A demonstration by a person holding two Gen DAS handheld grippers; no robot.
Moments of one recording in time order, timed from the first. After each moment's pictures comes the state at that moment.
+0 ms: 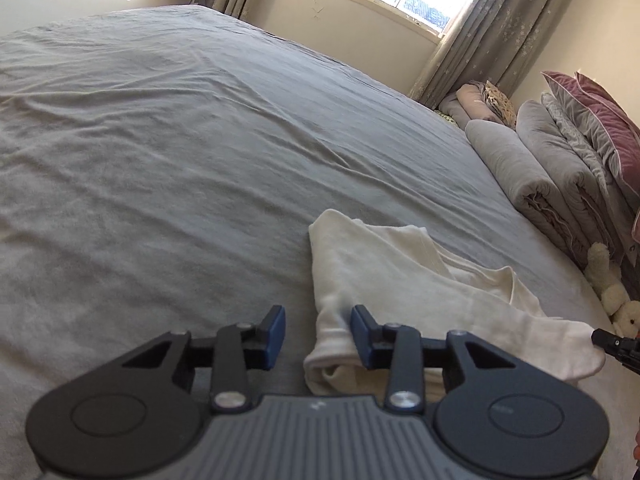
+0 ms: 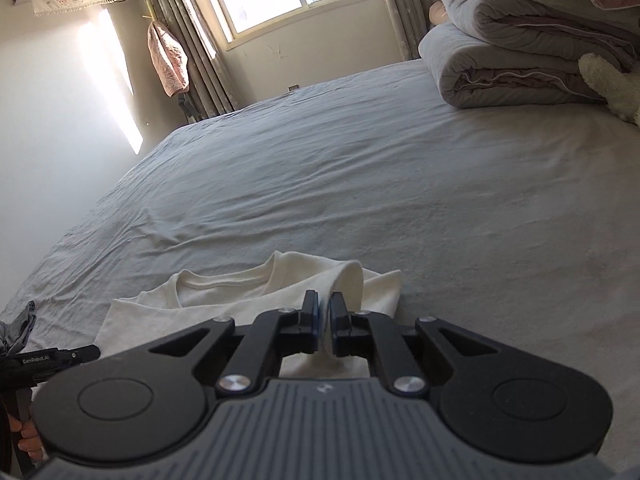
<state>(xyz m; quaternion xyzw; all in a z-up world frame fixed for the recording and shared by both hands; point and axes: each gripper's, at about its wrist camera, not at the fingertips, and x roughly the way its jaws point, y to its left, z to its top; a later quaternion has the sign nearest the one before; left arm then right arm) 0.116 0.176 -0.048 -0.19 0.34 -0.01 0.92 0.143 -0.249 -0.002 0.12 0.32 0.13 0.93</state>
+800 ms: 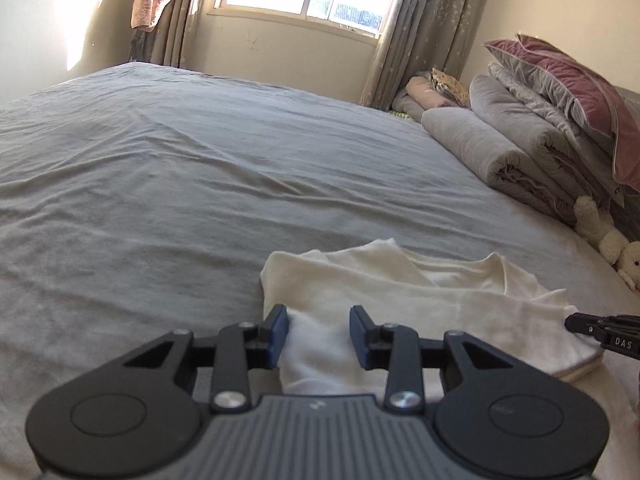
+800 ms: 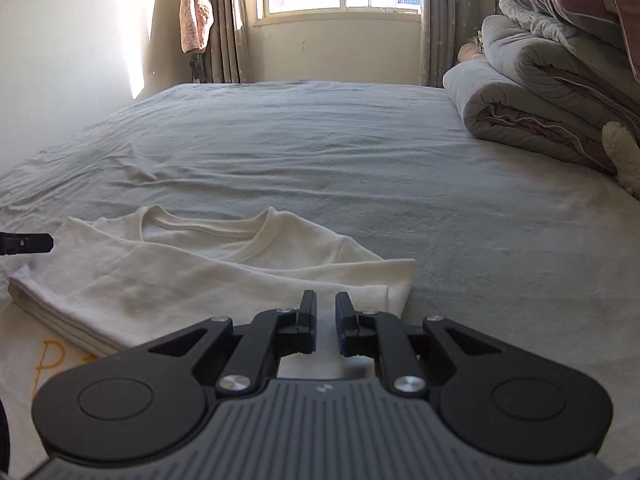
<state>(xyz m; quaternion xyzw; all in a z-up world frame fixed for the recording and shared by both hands) 0.144 0.154 -0.057 -0.08 0.31 -0.05 0.95 0.150 -0.205 -0.042 -0.03 0.31 0.11 0.94</state>
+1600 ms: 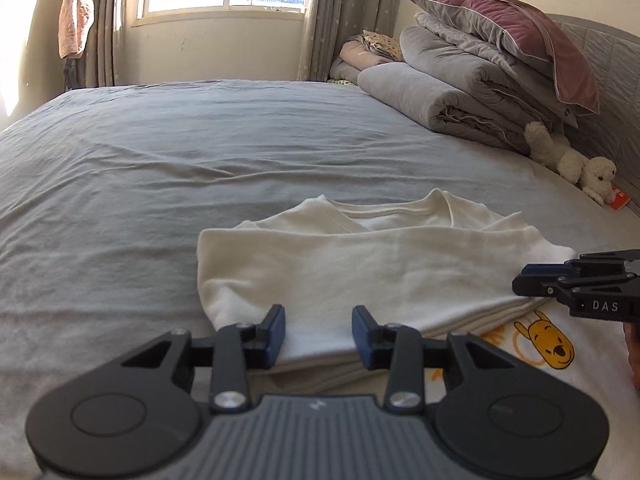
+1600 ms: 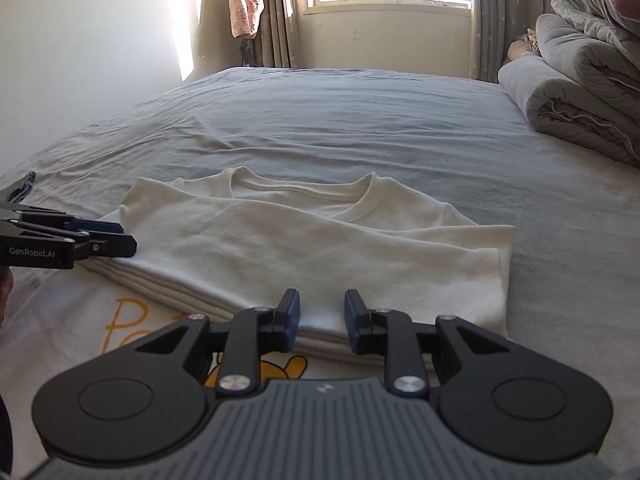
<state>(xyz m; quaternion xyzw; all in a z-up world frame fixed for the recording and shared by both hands) 0.119 0.129 -0.034 -0.02 0.31 -0.13 0.94 0.115 -0.172 -0.037 -0.01 0.30 0.19 0.94</state>
